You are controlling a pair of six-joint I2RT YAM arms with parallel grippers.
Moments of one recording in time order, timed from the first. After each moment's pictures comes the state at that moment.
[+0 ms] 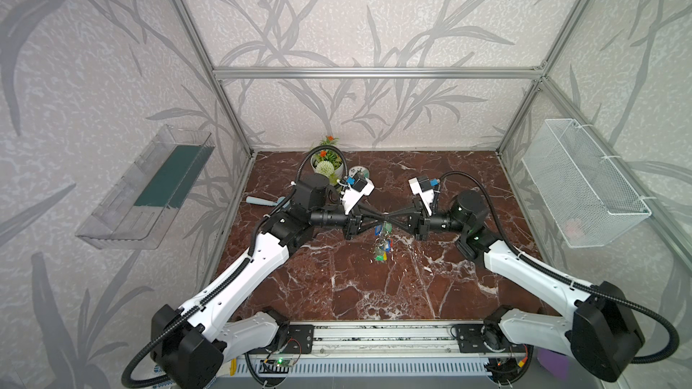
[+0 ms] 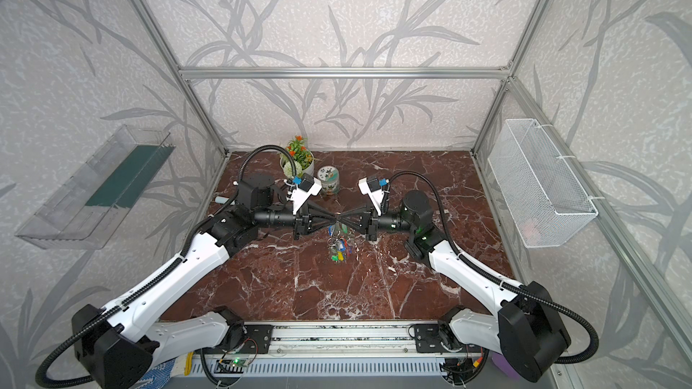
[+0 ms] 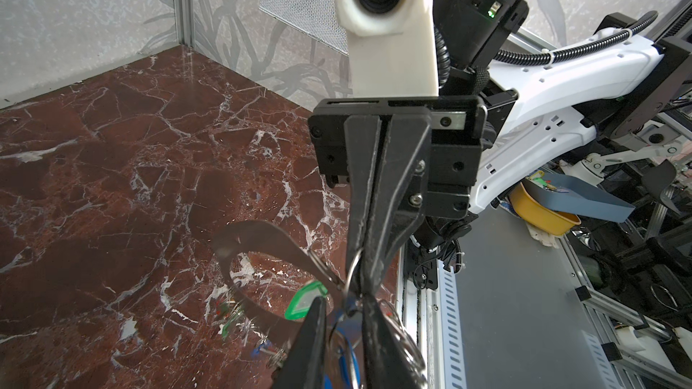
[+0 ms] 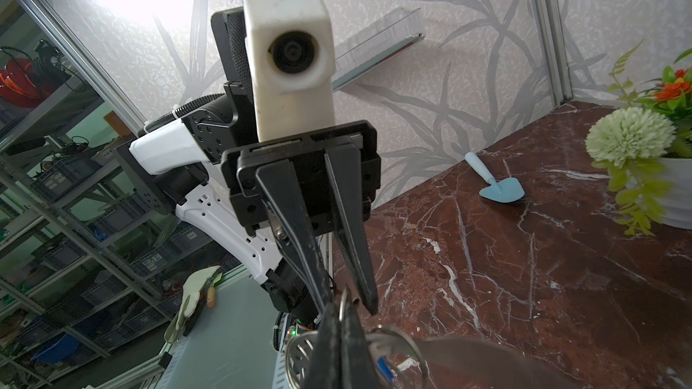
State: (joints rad) left arm -0.54 1.15 1.02 -0.29 0.85 -0.05; right arm 0.56 1.21 0.72 0.56 -0.96 0.56
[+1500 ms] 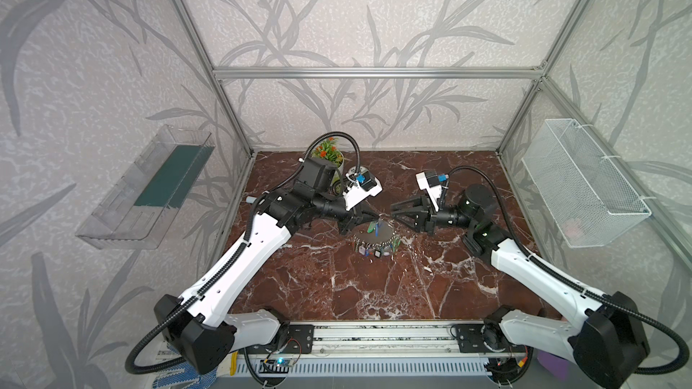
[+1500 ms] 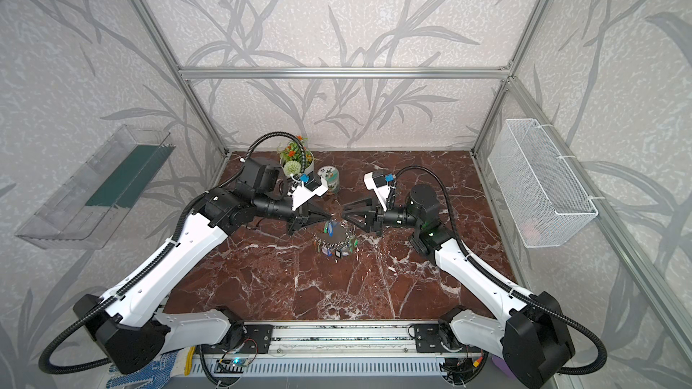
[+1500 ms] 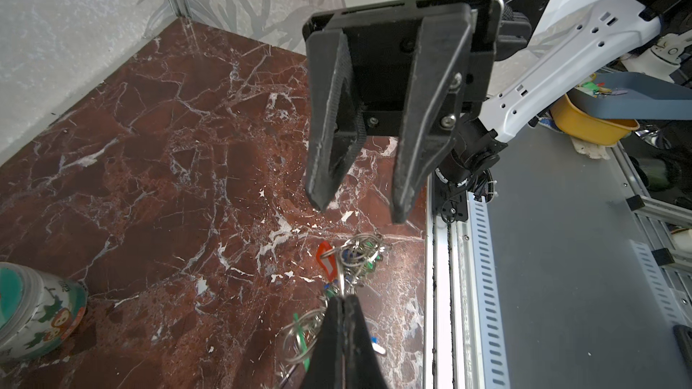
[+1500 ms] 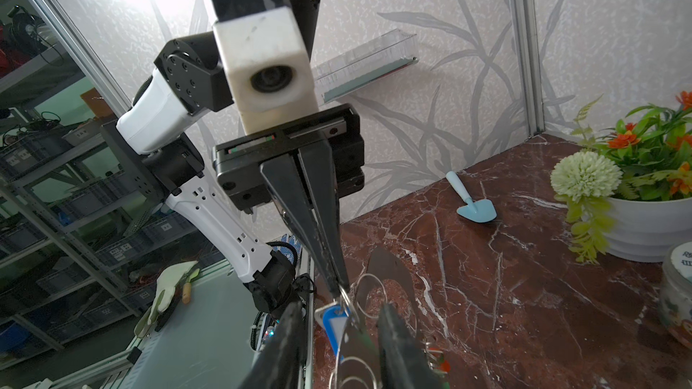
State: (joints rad) left arm -0.54 1.29 1.38 -0.84 0.77 0.38; right arm 0.52 1.18 0.78 0.45 -0.98 0.44
